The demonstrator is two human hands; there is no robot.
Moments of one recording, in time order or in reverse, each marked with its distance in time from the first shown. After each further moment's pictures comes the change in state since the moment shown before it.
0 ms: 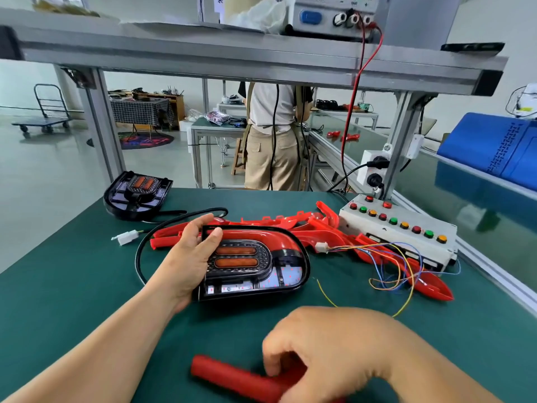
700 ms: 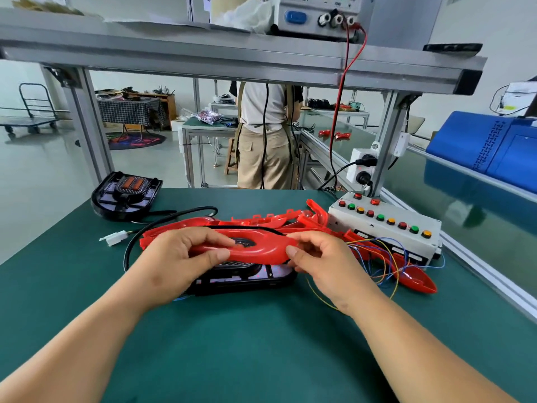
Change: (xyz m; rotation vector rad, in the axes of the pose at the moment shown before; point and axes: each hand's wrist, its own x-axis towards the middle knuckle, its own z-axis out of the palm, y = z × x) left_hand -0.032 0.039 -0.006 0.725 -0.228 0.365; right_hand 0.024 0.072 0.008 0.830 1.057 0.230
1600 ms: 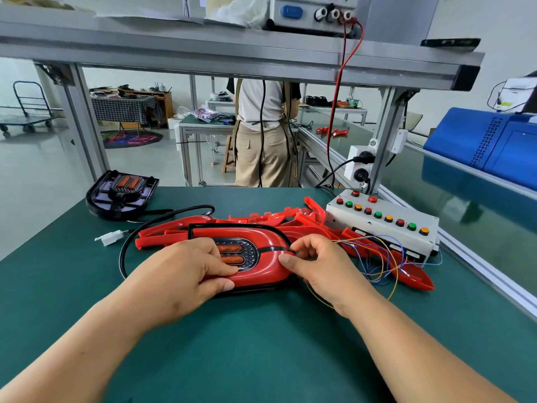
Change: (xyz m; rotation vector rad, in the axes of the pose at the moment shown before) left_hand -0.006 0.004 0.006 0.605 -0.214 0.110; right_hand 0.000 0.007 0.000 -0.166 0.040 0.179
